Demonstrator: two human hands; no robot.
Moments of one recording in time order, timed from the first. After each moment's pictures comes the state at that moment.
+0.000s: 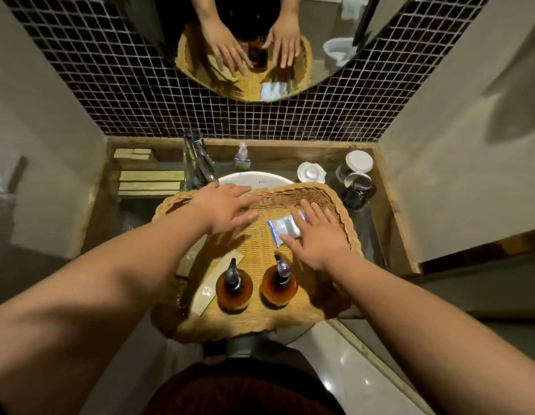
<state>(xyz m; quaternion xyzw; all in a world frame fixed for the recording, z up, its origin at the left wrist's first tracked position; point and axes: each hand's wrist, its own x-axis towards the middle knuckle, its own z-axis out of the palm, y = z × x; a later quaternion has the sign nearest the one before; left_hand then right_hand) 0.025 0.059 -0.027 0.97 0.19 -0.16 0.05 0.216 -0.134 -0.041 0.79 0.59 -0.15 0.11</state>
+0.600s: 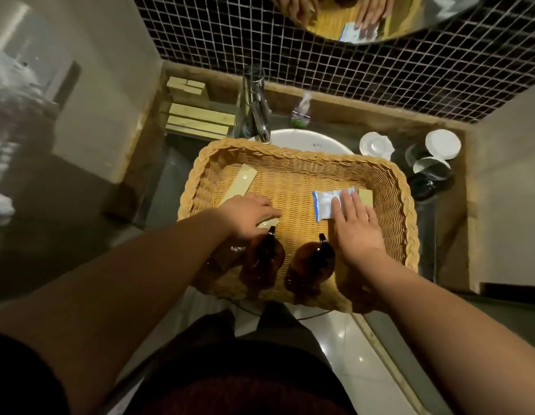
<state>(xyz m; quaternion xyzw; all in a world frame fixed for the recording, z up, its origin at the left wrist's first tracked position) -0.030 0.007 -0.112 0.91 0.26 -0.23 0.23 0.214 -0.134 -0.111 0.74 0.62 -0.13 0.22</state>
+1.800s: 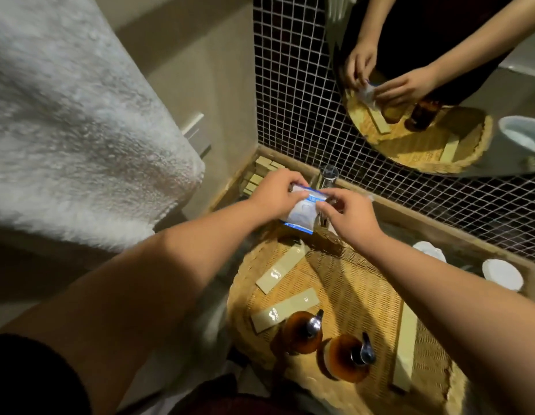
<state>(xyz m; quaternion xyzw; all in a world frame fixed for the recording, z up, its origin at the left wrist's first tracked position) -0.067 0.106 0.035 0.76 0.53 0.24 0.30 0.125 0.064 0.017 0.64 0.67 -0.26 -0.28</state>
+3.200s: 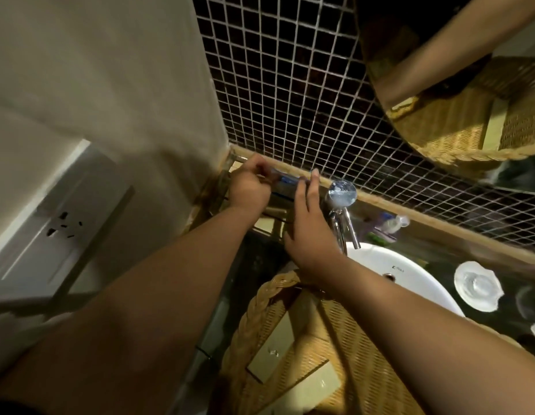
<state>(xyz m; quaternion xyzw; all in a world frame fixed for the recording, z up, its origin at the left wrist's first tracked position) -0.064 0.276 -0.115 0.58 0.66 0.32 0.36 0.064 0.178 -0.098 0.66 0.68 -0.28 -0.15</state>
